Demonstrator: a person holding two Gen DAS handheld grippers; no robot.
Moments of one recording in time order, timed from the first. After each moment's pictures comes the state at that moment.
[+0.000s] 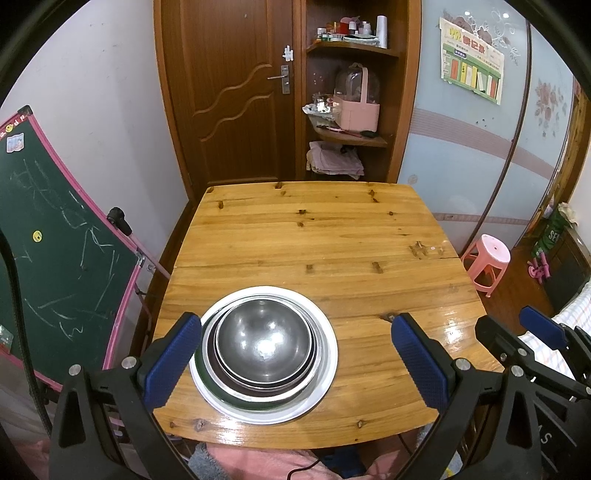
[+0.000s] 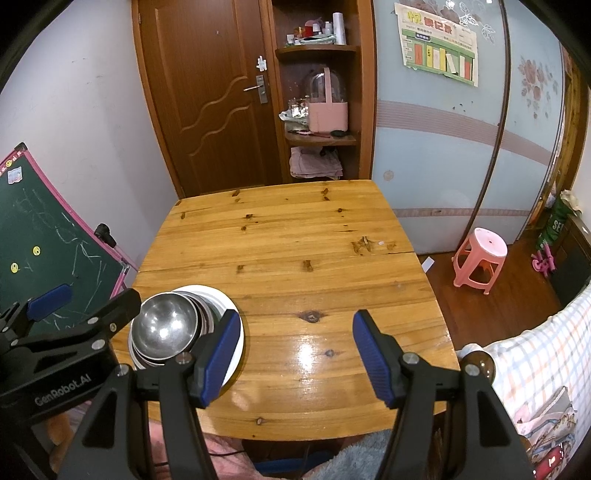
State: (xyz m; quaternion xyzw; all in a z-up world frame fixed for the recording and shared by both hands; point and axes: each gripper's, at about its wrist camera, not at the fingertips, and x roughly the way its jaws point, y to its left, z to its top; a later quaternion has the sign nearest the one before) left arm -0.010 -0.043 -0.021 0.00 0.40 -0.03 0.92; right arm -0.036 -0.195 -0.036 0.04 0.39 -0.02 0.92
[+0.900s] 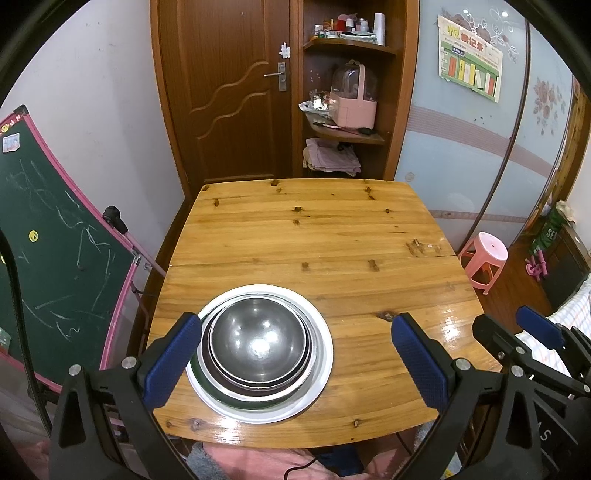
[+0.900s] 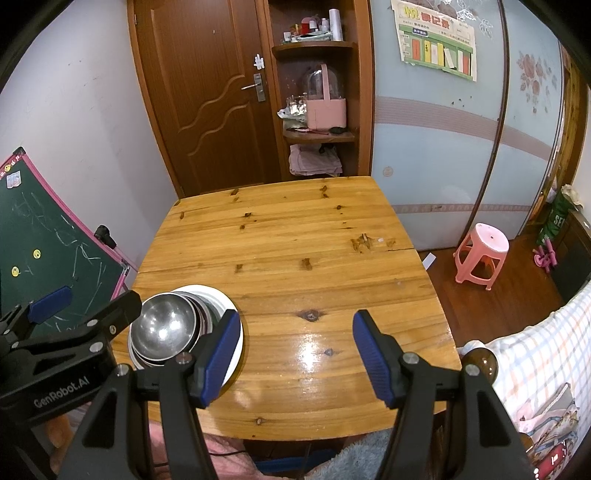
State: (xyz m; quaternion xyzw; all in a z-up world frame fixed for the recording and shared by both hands) left arm -0.007 -0.044 -0.024 0.01 0.40 -0.03 0.91; right arm -0.035 -0.196 -0.037 0.05 0.39 -0.03 0.92
